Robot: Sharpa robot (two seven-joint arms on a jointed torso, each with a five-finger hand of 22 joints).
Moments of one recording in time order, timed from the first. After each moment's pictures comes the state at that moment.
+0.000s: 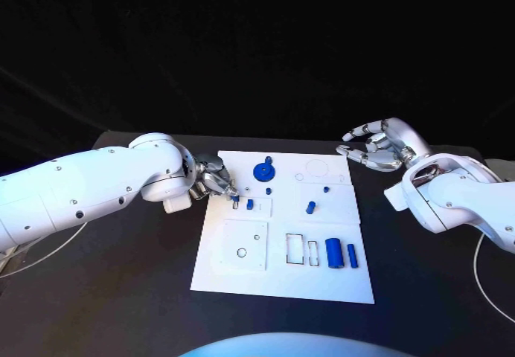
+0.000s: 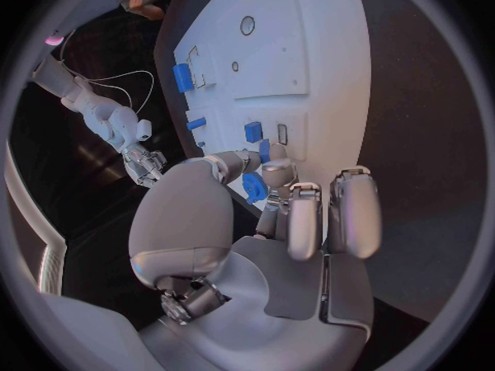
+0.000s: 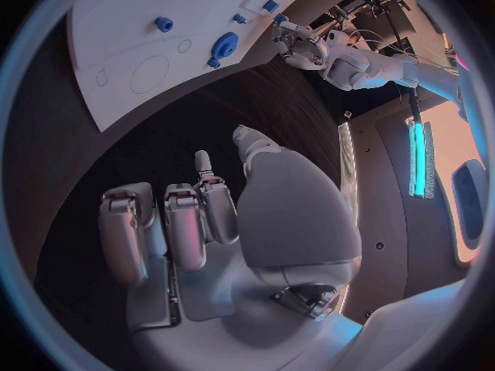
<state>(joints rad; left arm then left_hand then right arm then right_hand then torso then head) 1.31 -0.80 -0.05 1.49 -0.92 0.15 -0.50 1.10 -0.19 0.74 0.15 0.42 0.89 0.05 0.65 0.84 1.27 -0.02 1.11 0.90 1.47 -0.08 1.56 1.31 0.07 1.46 0.03 1.41 1.27 1.31 -0.98 -0.14 1.64 -0.91 -0.66 0.00 1.31 -0.17 0.23 0.29 0.26 0.88 0.17 0.17 0.44 1.45 0.08 1.40 1.31 1.46 0.01 1.57 1.31 0.01 1.47 0.11 1.57 1.31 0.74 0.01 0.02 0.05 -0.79</state>
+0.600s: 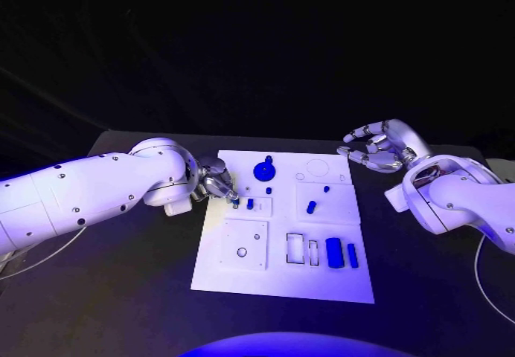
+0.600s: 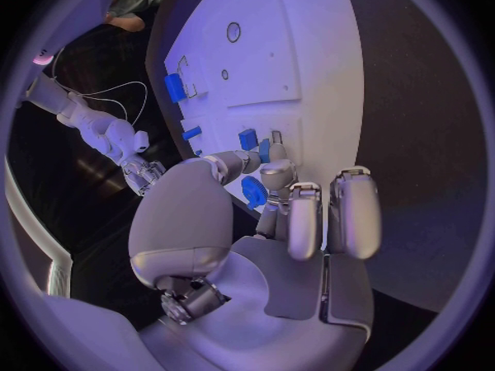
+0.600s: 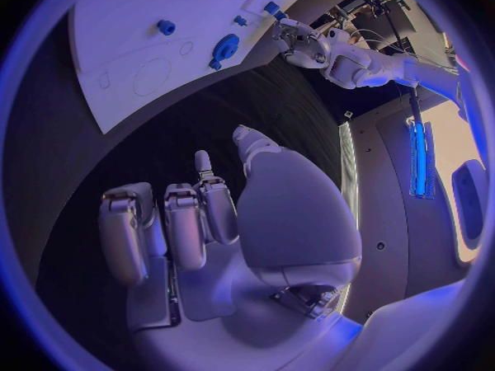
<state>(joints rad) 1.29 -0.81 -0.05 1.52 -1.00 0.14 -0.50 1.09 -0.18 0.74 0.15 0.44 0.89 0.05 0.65 0.84 1.28 -0.03 1.13 0.92 1.46 -0.08 1.56 1.31 0.07 1.47 0.03 1.41 1.27 1.30 -0.98 -0.14 1.64 -0.91 -0.66 0.00 1.31 -0.17 0.23 0.29 0.26 0.88 0.17 0.17 0.44 1.45 0.08 1.40 1.31 1.46 0.01 1.57 1.31 0.01 1.47 0.11 1.57 1.31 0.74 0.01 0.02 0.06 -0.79</state>
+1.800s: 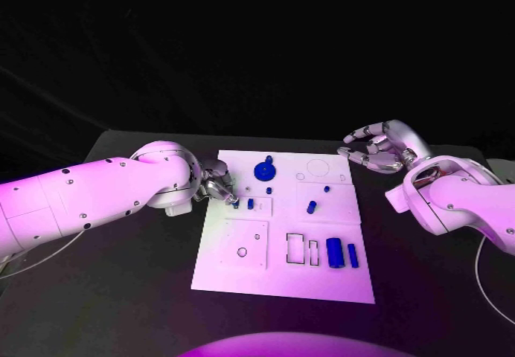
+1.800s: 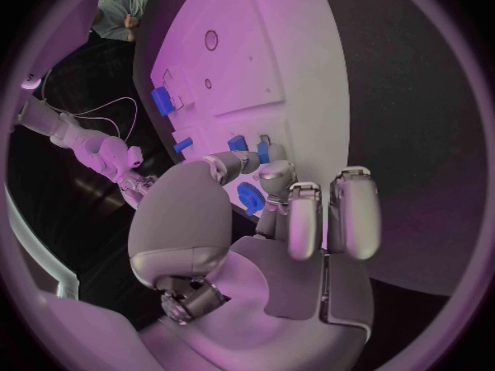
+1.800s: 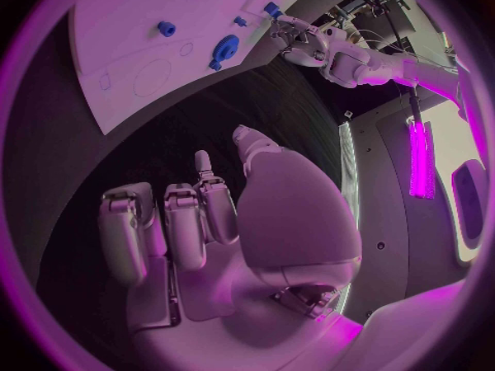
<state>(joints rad) 1.29 -0.79 -0.06 1.51 -1.10 0.15 -0.50 1.08 -0.19 0.74 0.15 0.46 0.90 0.05 0.66 0.84 1.30 -0.03 1.15 0.94 1.47 -0.08 1.56 1.31 0.07 1.47 0.03 1.42 1.28 1.30 -0.98 -0.14 1.63 -0.91 -0.66 0.00 1.31 -0.17 0.23 0.29 0.27 0.88 0.17 0.17 0.44 1.45 0.08 1.40 1.31 1.46 0.01 1.57 1.31 0.01 1.47 0.11 1.57 1.31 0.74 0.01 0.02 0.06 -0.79</state>
